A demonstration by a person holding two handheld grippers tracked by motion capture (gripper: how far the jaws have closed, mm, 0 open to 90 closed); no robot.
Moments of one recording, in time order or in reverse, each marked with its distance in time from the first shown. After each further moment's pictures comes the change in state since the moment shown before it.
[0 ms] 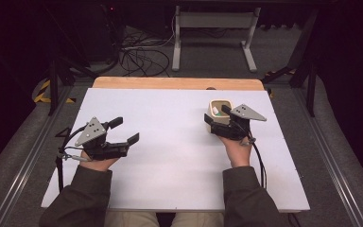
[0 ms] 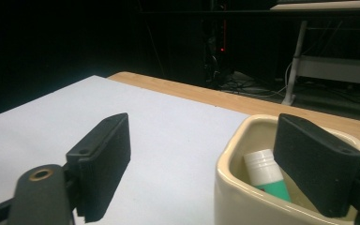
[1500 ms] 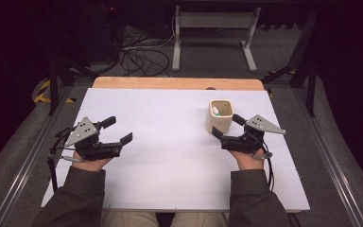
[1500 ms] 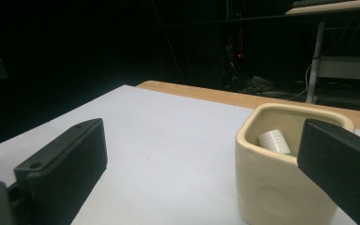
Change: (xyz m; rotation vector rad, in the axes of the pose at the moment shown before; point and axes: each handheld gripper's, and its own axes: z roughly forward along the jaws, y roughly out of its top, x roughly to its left) left arm 0.007 0.003 -0.016 -0.007 0.014 -0.007; right arm 0.006 -0.003 -0.054 -0.038 0.080 0.064
